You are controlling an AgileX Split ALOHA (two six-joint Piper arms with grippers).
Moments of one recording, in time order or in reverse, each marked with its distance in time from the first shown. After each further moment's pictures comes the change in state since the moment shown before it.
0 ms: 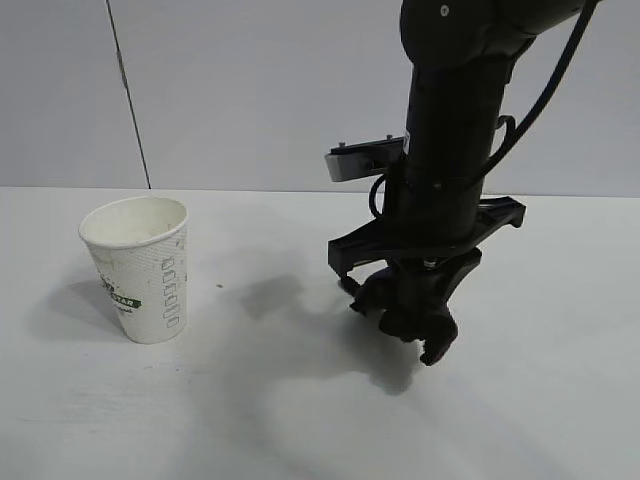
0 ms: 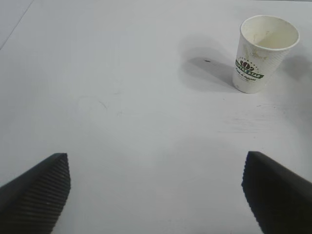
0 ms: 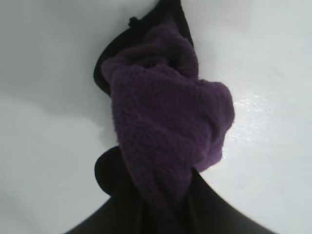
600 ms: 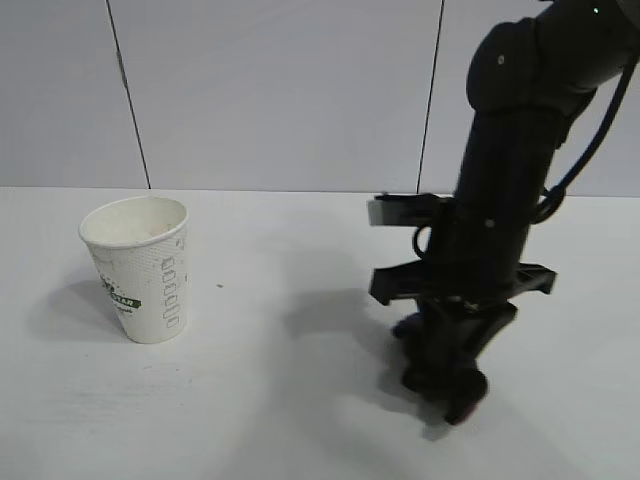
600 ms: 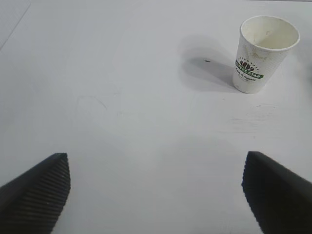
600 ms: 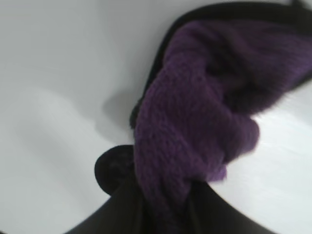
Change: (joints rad) left arm 0.000 0.000 0.000 0.000 0.000 0.000; right arm -0.095 0.018 0.058 0.345 -0.001 -0.358
